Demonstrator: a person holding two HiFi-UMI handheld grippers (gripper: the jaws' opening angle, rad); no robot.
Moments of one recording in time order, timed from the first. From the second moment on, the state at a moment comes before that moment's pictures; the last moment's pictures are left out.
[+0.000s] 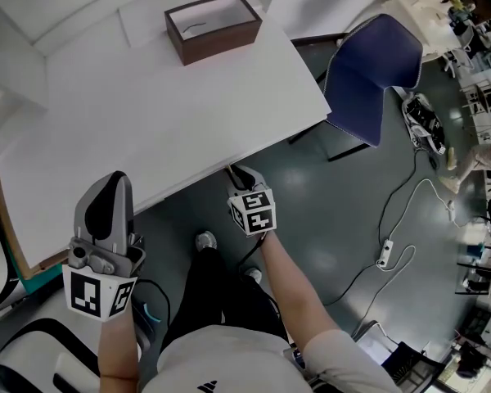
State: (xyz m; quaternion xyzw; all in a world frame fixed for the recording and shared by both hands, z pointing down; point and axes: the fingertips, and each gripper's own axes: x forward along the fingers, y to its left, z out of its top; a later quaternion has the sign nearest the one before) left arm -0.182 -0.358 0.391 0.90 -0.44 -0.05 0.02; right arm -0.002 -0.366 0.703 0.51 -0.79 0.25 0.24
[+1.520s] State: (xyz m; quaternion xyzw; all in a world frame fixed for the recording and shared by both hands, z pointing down) left arm -0.176 -0.286 0.364 0.88 -0.46 -0.07 0.00; right arm 0.027 -0.270 0.704 0.51 -0.78 0.27 0.25
